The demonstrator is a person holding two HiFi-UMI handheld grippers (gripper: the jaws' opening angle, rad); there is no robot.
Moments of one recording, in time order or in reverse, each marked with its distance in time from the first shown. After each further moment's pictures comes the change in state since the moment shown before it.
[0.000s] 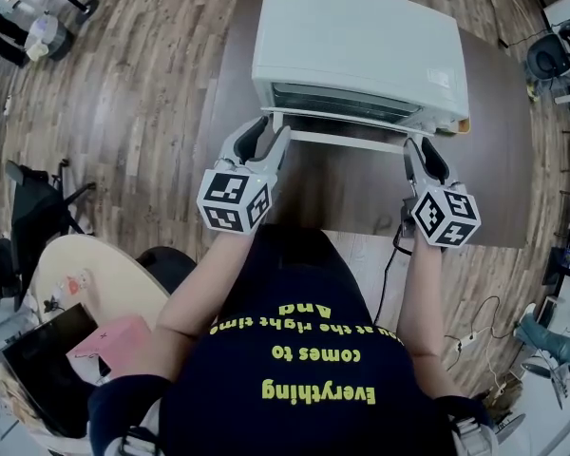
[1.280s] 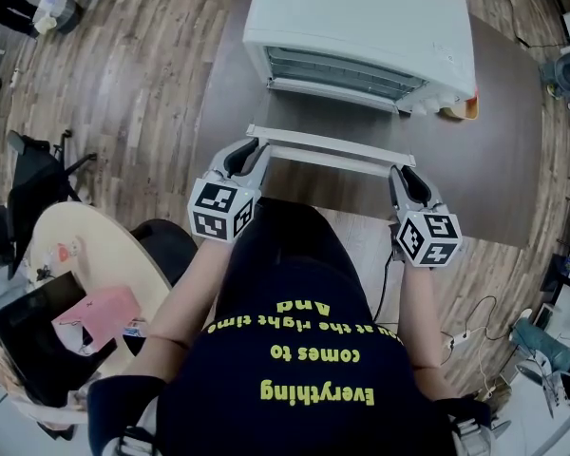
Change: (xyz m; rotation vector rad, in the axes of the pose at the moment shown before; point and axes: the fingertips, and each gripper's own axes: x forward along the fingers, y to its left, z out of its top) left arm -0.054 -0.017 -0.100 0.047 0.223 0.036; right arm -0.048 0.015 -0.106 -0.042 0.197 0.118
